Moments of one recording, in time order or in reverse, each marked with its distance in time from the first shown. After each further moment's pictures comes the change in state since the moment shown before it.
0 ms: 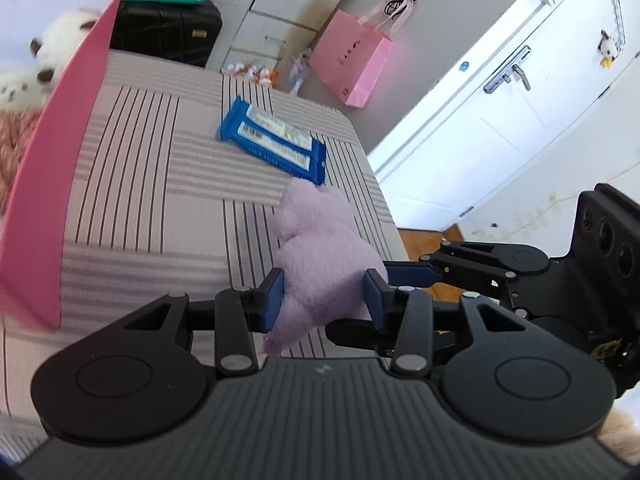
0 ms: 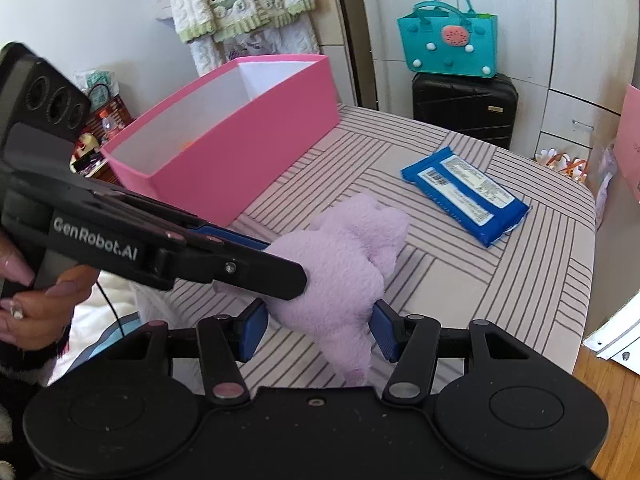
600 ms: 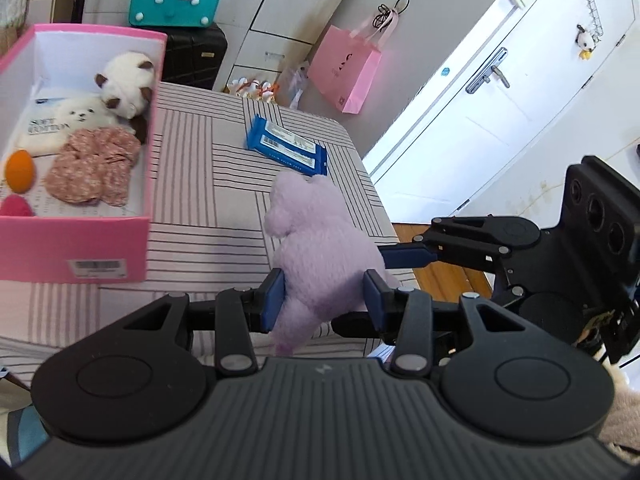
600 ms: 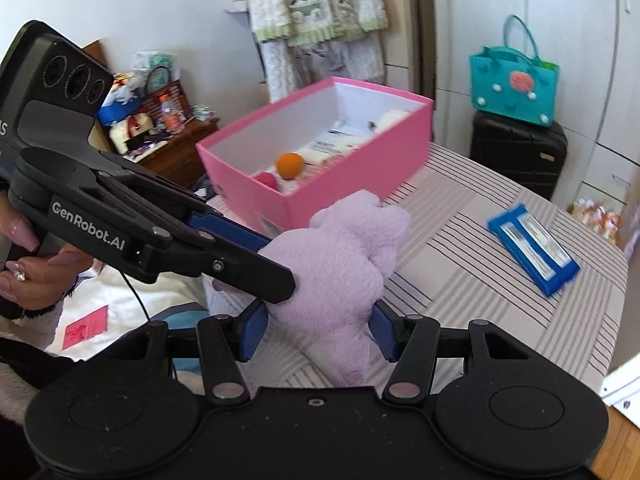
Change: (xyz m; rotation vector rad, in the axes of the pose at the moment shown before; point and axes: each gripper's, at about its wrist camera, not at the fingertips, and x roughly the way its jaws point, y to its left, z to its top) left arm -0.107 0.001 -0.024 0.054 -0.016 0.015; right arm -0.035 0.092 0.017 -0.151 -0.022 0.080
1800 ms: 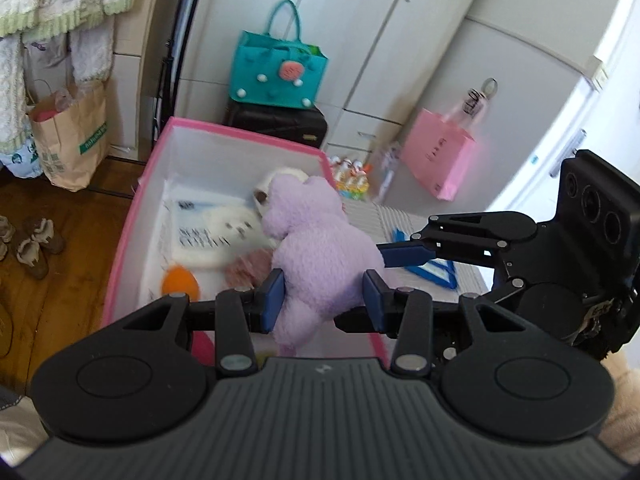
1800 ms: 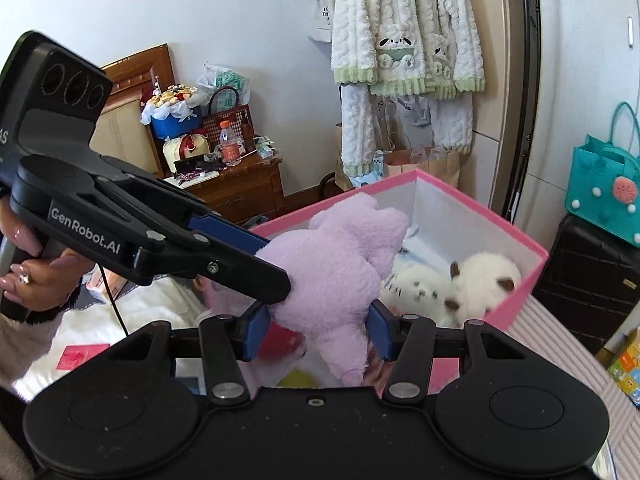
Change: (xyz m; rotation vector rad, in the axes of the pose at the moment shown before) left arm -0.056 0.118 0.073 -0.034 -0.207 0.216; right arm 0.121 -0.007 0.143 -0.218 -0.109 0.183
